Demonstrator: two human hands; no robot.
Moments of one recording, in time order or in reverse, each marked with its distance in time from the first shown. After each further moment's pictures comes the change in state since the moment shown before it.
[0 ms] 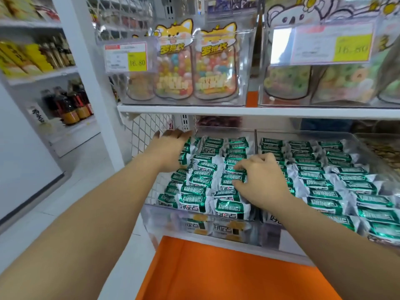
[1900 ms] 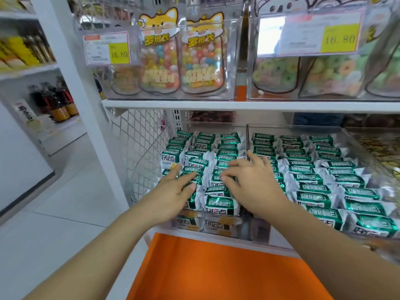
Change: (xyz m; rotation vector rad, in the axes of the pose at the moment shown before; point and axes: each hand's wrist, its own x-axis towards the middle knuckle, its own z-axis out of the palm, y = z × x) left_hand -0.084 0.059 0.026 -0.669 -0.139 -0.041; right_hand -0.020 -0.005 -0.009 0.051 -0.049 -0.084
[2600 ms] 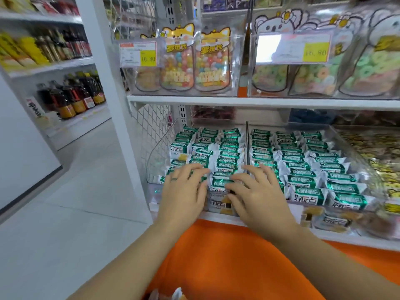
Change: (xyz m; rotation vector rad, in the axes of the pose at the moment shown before) left_hand -0.048 0.016 0.037 0.151 0.551 0.209; right_hand -0.079 -0.011 0.013 -0.183 0.375 -0.294
